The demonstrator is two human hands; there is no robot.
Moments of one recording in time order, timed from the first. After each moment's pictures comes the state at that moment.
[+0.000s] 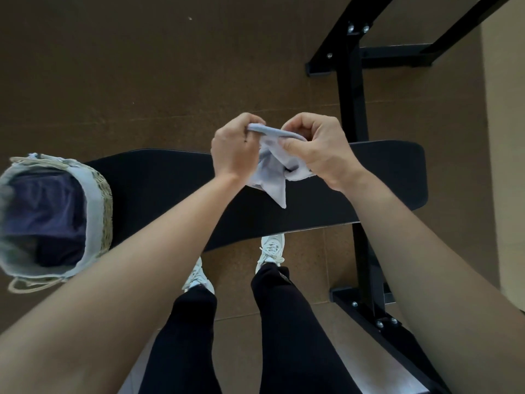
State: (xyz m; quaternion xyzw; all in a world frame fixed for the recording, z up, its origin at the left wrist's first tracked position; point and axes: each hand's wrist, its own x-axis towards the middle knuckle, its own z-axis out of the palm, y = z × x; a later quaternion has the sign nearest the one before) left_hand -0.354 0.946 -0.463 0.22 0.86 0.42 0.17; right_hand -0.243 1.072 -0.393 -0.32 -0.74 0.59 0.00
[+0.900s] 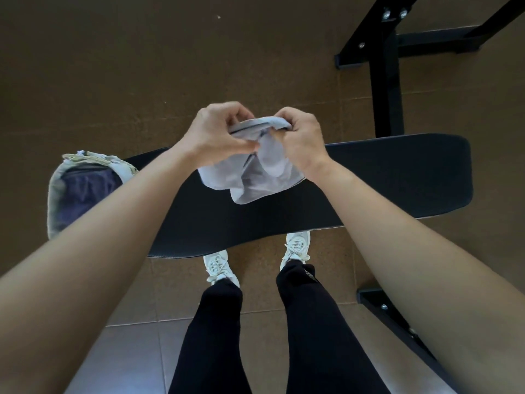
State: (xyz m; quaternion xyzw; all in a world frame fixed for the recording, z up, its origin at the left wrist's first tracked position) left_hand -0.437 0.883 -0.415 0.32 0.83 0.28 0.36; right_hand -0.303 1.023 -0.451 -0.36 -0.74 0.57 0.03
